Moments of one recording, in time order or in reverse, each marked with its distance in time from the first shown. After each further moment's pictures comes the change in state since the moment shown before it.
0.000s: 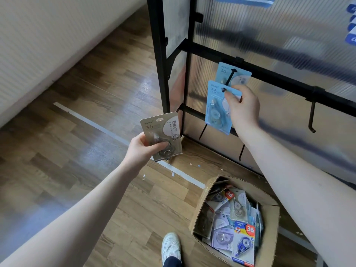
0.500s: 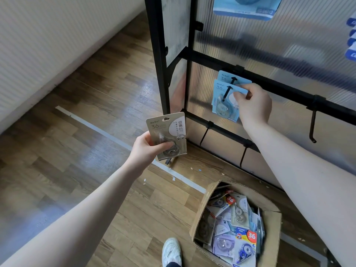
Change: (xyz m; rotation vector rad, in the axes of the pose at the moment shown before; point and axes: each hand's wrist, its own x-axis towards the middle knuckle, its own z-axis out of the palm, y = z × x) left_hand 0.012 0.021 0.008 0.017 -0.045 0.024; right_hand 0.026 -0.009 -0.016 -0.225 0.077 -0.071
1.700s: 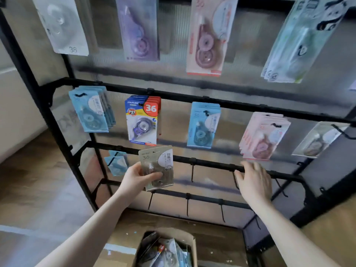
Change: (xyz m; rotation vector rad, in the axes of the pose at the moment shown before) left_hand -0.176 0.190 0.238 0.132 -0.265 0.311; right_hand -0.150 0.100 -0.423 -0.701 0.287 0.124
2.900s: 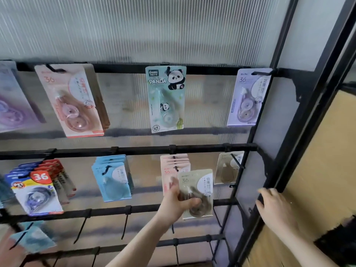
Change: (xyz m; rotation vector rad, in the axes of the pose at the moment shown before) left_hand 0.032 0.117 0.303 -0.001 -0.502 0.107; right_hand 0.061 0.261 -0.097 -0.207 -0.007 0.167
